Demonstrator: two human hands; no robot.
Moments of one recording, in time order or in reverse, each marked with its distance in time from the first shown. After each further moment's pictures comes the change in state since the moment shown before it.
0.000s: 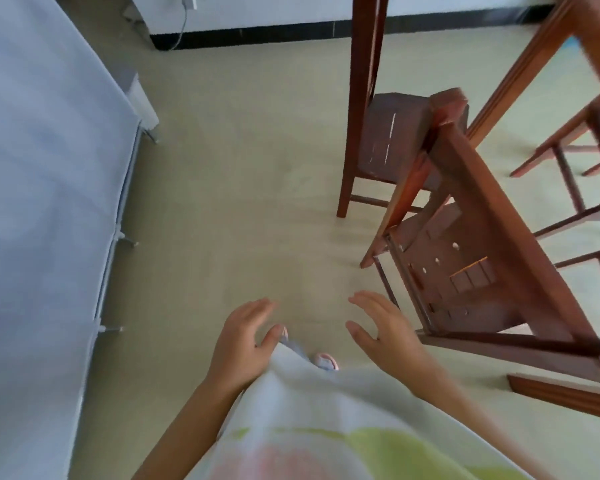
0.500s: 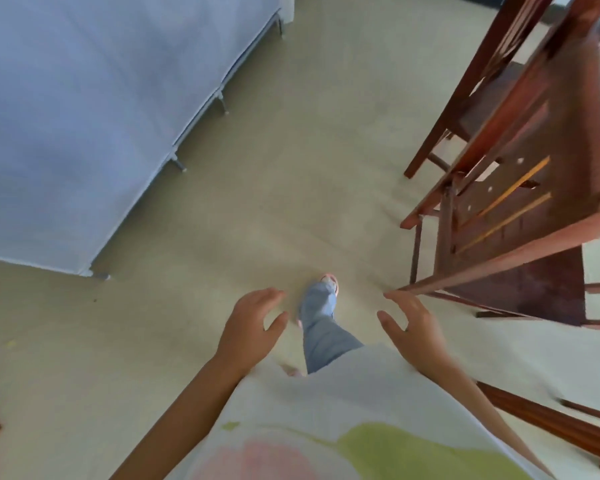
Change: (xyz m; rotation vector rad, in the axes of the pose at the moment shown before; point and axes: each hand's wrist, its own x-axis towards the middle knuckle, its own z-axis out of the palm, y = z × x) left_hand -0.302 0.042 0.129 -0.039 0.172 -0.452; right_hand -0.215 0.077 0.004 -0.091 -0.288 -0.110
